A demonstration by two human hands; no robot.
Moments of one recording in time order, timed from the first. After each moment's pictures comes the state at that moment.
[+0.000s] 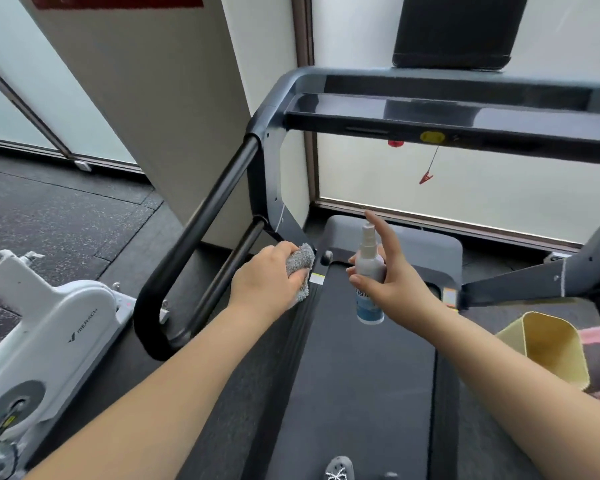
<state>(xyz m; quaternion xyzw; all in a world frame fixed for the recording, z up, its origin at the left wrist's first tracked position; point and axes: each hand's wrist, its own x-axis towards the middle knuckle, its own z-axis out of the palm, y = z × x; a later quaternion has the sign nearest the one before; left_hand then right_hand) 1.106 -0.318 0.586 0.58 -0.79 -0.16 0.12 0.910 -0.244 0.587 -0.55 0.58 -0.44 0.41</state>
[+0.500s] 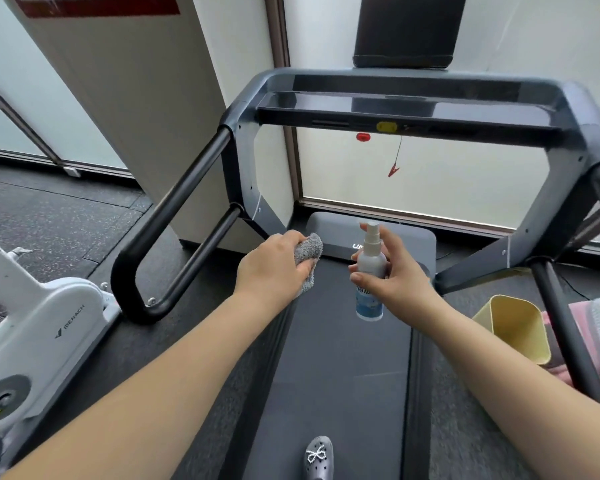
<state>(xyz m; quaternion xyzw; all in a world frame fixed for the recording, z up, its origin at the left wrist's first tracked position) 1.048 -0.222 0.602 0.55 -0.81 -0.14 0.13 0.862 -0.141 0.579 -0.50 0.60 -0.47 0.42</state>
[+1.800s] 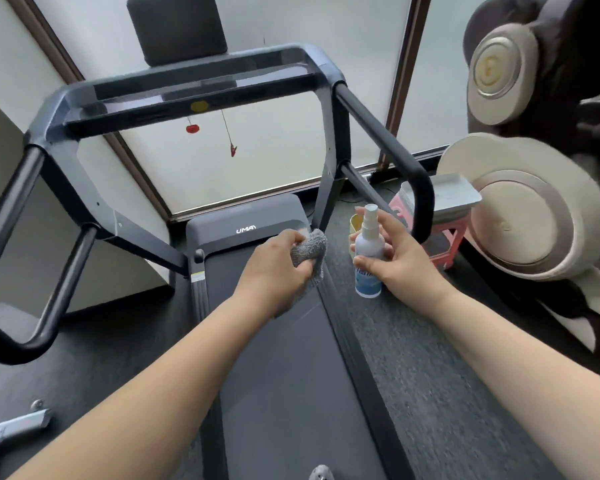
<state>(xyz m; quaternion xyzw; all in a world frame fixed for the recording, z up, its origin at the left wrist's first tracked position) 0.999 0.004 0.588 0.30 -0.90 -0.30 0.09 0.877 0.165 0.582 -0.31 0.70 -0.58 0.27</state>
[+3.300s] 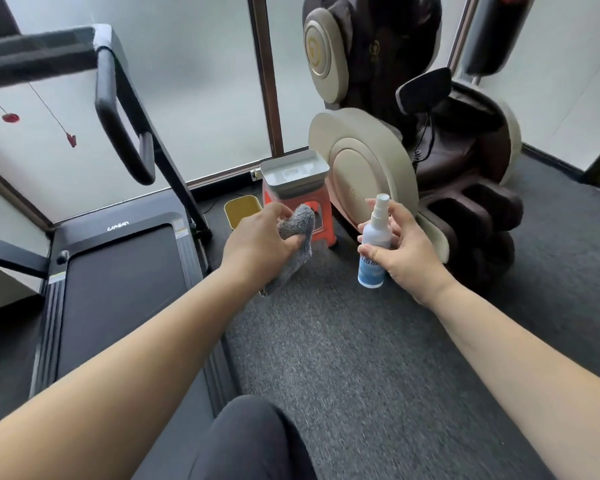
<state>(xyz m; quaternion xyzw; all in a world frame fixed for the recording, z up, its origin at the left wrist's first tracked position) 0.761 0.532 0.471 0.24 -0.93 -0.25 0.12 0.654 0.727 0.430 -0.24 0.73 -0.61 0.15</state>
